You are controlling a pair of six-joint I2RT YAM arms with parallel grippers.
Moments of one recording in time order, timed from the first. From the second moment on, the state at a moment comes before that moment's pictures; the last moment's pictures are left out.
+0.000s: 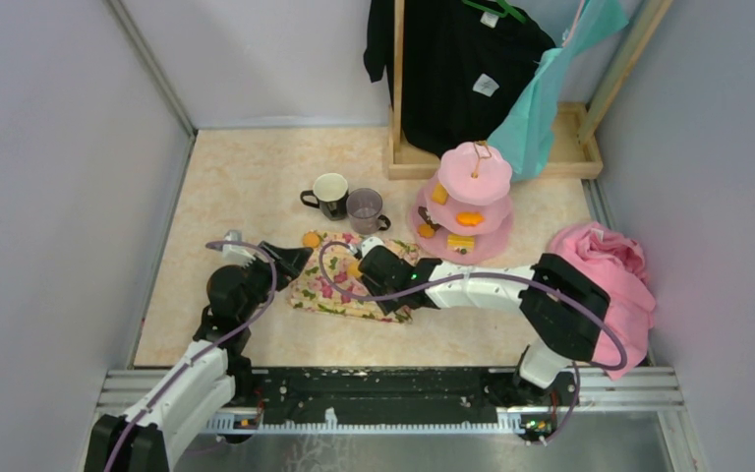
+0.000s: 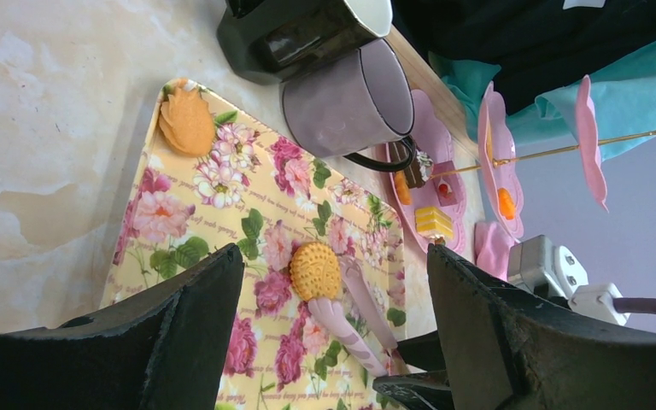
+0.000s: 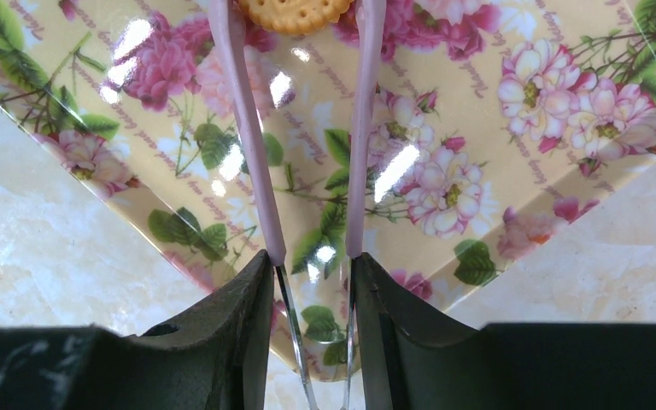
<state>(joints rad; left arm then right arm) -0.27 0.69 0.10 0.43 0.12 -0.92 1.06 1.62 0.94 -0.34 0.22 0.30</state>
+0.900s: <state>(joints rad) -0.27 0.71 0.10 0.45 0.12 -0.92 1.06 1.32 0.97 -0.56 0.31 0.34</state>
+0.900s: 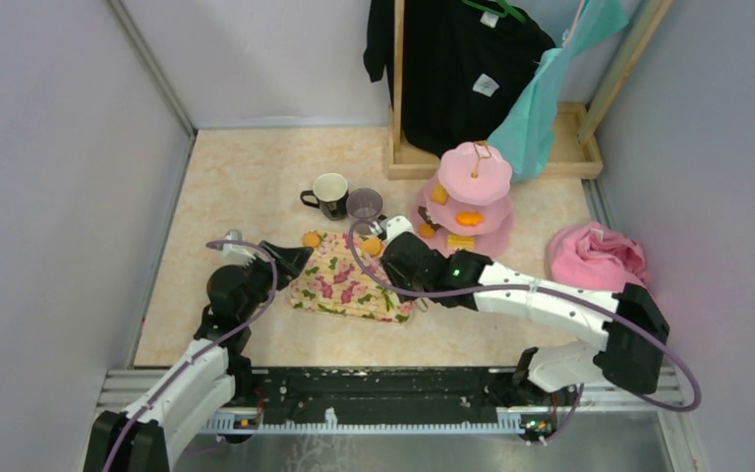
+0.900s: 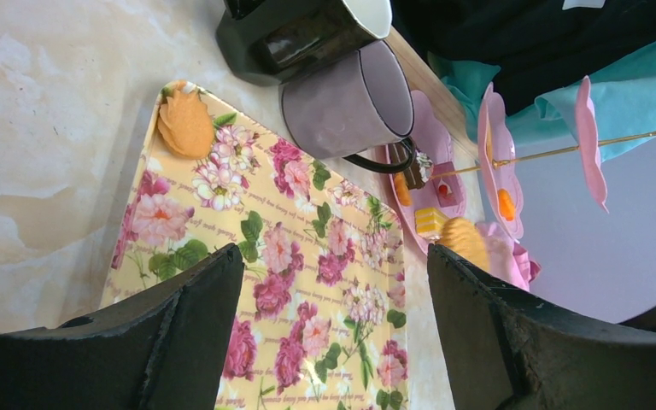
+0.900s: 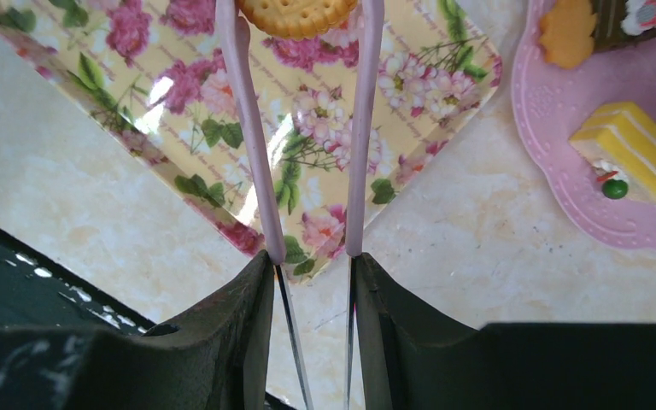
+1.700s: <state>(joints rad) -0.27 0.72 0.10 0.48 0.14 -0.92 1.06 1.13 1.27 -0.81 0.53 0.40</state>
